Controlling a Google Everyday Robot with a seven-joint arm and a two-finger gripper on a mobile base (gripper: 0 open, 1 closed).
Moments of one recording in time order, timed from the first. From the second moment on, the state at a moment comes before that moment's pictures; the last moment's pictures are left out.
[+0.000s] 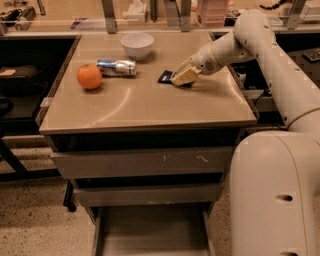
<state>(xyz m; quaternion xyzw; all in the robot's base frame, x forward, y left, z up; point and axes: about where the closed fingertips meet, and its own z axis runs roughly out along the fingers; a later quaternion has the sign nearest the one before) 0.778 -0.091 0.821 -0.54 0.72 0.22 0.37</state>
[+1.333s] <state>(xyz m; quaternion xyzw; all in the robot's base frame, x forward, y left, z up) 0.698 -0.126 0.857 -0.51 0.70 0.23 0.45</state>
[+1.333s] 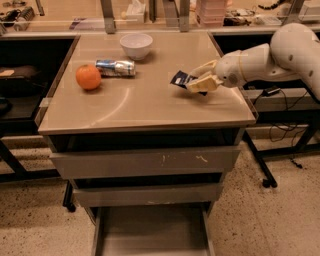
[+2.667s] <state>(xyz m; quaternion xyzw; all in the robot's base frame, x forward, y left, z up) 0.551 -0.164 0.806 -0.44 0.76 0.21 0.44</state>
